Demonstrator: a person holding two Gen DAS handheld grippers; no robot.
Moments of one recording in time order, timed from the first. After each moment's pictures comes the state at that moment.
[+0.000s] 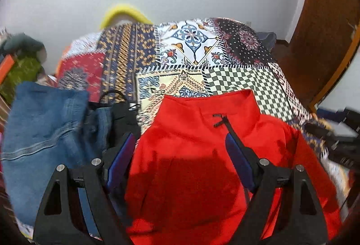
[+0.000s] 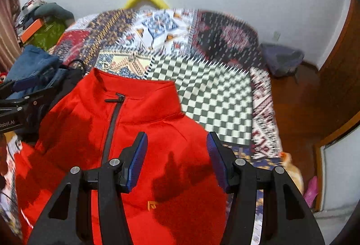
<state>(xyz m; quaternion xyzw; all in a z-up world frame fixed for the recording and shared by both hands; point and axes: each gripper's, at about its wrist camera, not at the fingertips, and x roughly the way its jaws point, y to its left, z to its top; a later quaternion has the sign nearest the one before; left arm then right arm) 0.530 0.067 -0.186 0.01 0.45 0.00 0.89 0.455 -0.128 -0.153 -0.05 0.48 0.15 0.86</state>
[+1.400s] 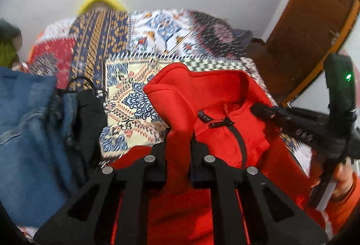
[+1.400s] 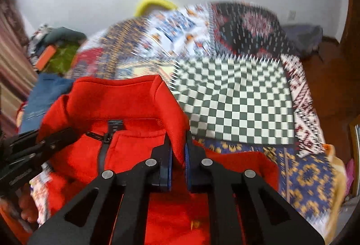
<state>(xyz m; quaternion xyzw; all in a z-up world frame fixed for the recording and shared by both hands) 0.504 0.051 -0.178 -0.03 0.46 -0.09 0.88 0.439 -0.132 -0.150 0.06 0.46 0.21 0.86</state>
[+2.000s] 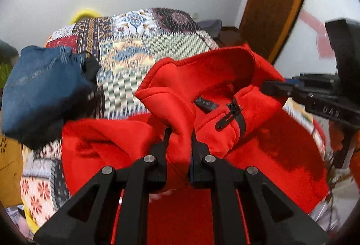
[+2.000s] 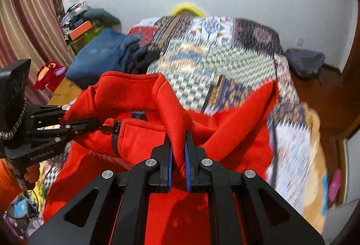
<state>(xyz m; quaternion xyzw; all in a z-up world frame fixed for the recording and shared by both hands) 0.270 0.013 -0.172 0.04 0.44 -0.14 0.88 0.231 -0.135 -0.129 -0.01 0.43 0.27 0.86</state>
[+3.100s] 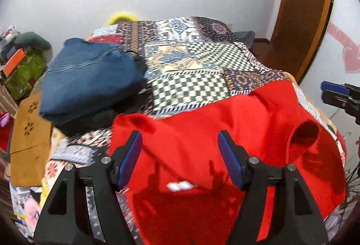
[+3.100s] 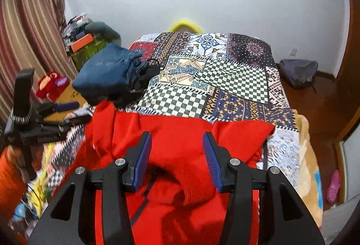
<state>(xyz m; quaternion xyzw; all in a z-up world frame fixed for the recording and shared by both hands) 0.265 0.067 -0.152 0.03 0.41 -0.04 0.91 0.216 -0.149 -0.099 0.01 0.37 0.25 0.89</state>
